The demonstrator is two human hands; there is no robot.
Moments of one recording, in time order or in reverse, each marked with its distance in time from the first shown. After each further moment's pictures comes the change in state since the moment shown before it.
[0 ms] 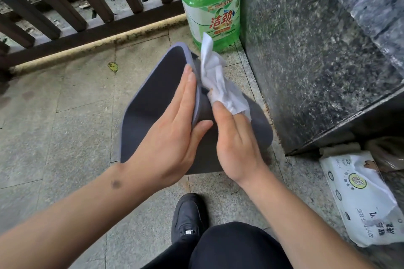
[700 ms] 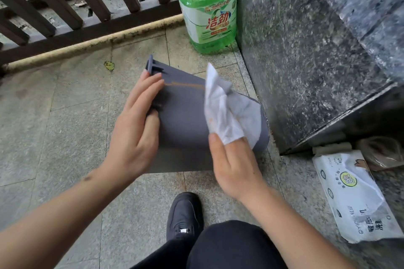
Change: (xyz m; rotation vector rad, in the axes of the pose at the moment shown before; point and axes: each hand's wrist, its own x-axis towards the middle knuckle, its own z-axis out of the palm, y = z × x) left_hand -0.012 -0.023 -0.016 -0.175 0.225 -0.218; right_hand -0.029 0.041 -0.003 -0.173 -0.190 0.011
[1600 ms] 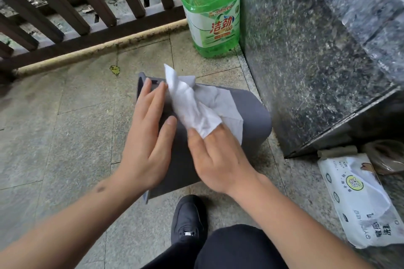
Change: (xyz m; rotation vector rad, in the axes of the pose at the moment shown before) left_hand -0.013 0.007 0.005 0.040 -0.021 -0.003; right_hand 0.026 -0.040 0.006 -0.067 -0.094 -0.177
